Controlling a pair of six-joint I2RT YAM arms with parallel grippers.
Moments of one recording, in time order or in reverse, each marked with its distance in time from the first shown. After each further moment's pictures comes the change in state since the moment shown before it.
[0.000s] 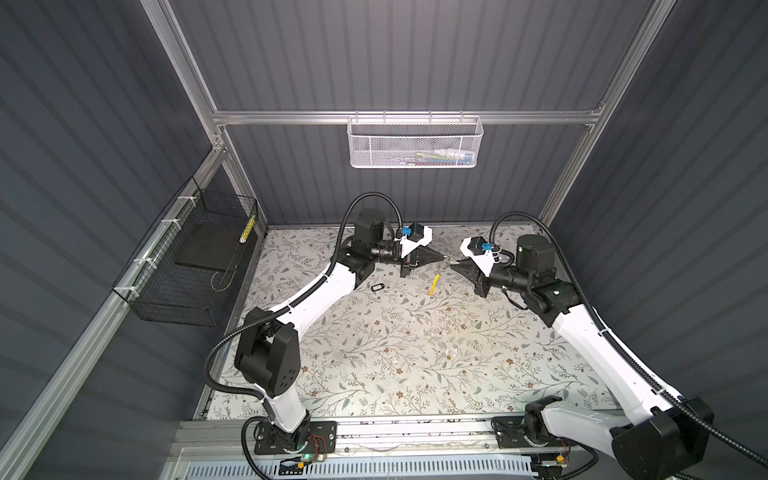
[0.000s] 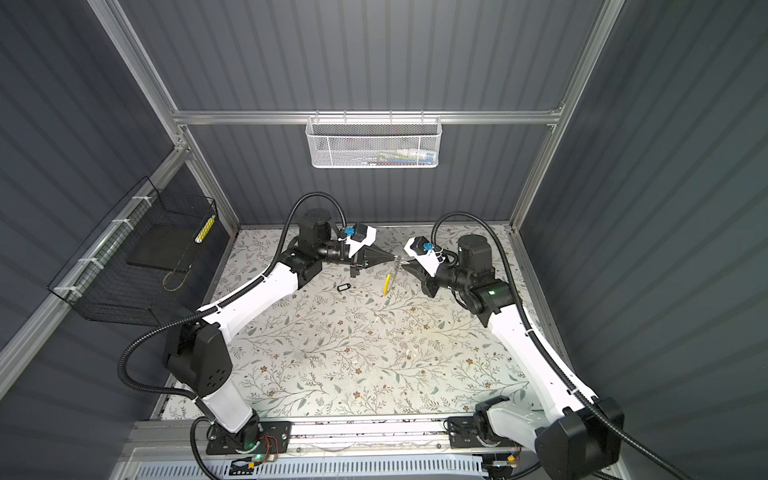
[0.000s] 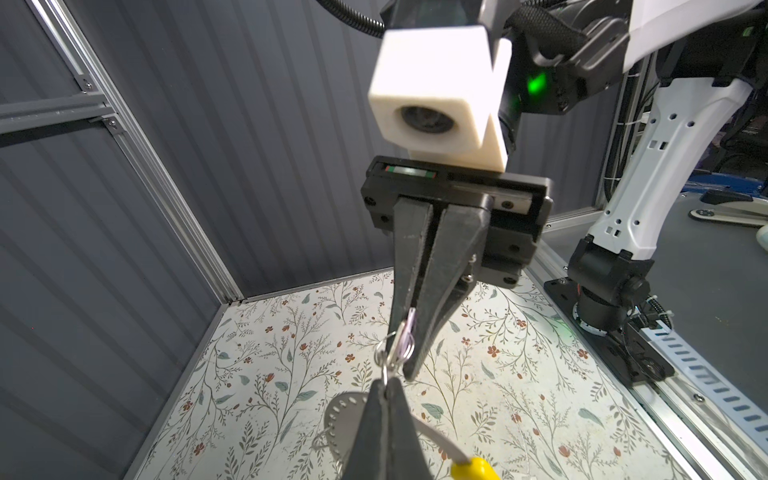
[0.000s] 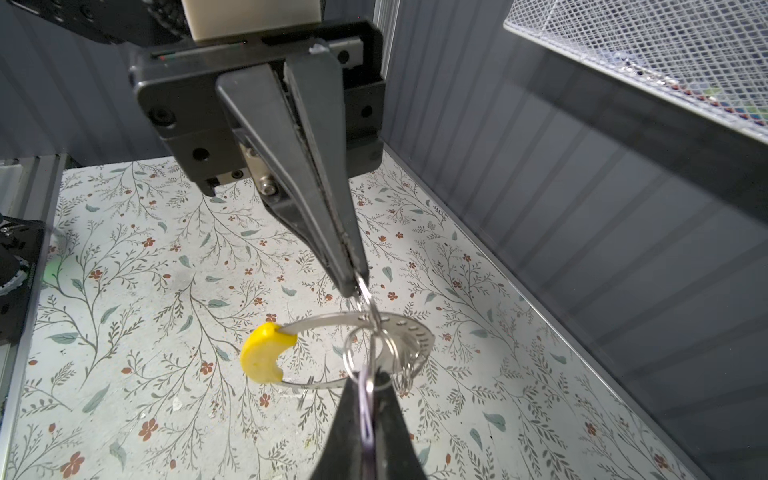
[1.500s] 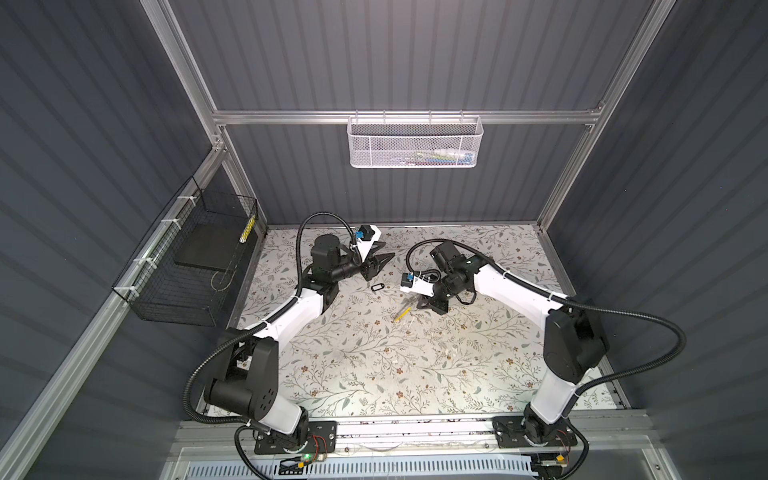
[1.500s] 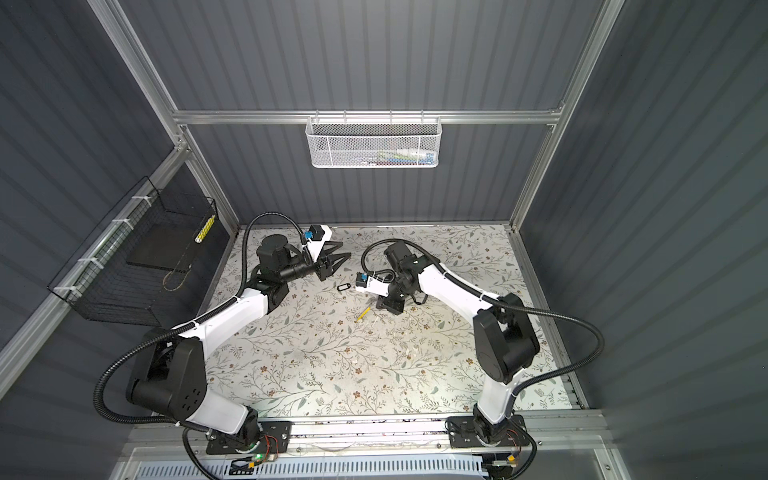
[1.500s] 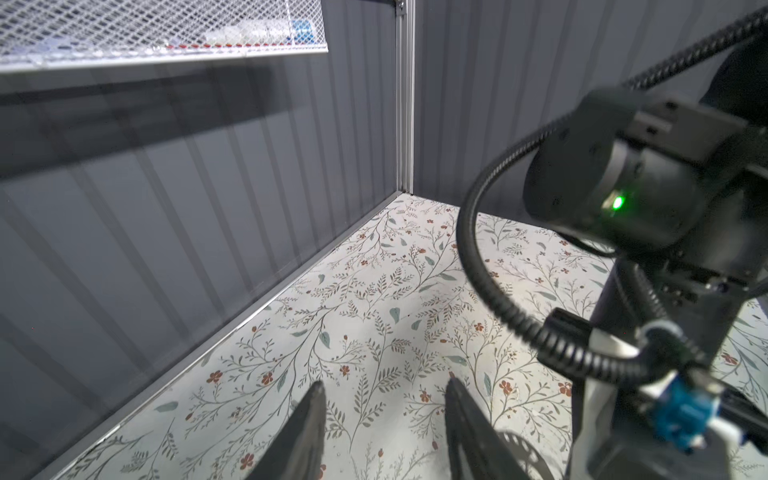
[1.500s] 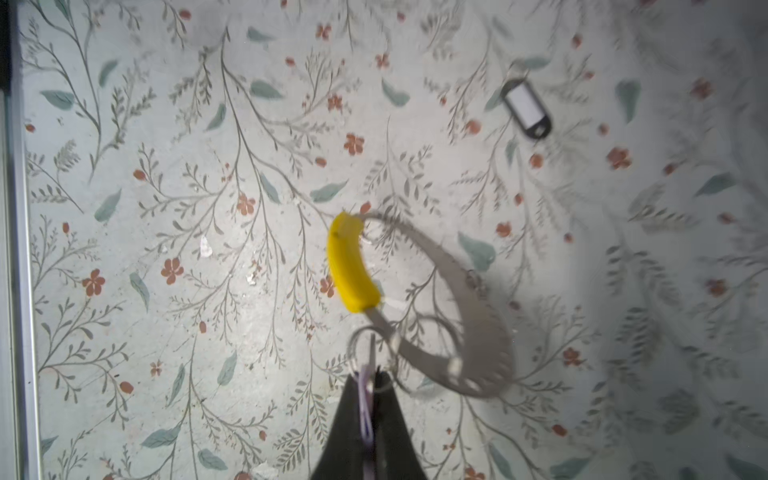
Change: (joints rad) left arm 0.230 -0.196 -0.463 0.320 -0.419 -0.261; right arm 0.263 0.636 0.277 -0.473 0.246 -0.281
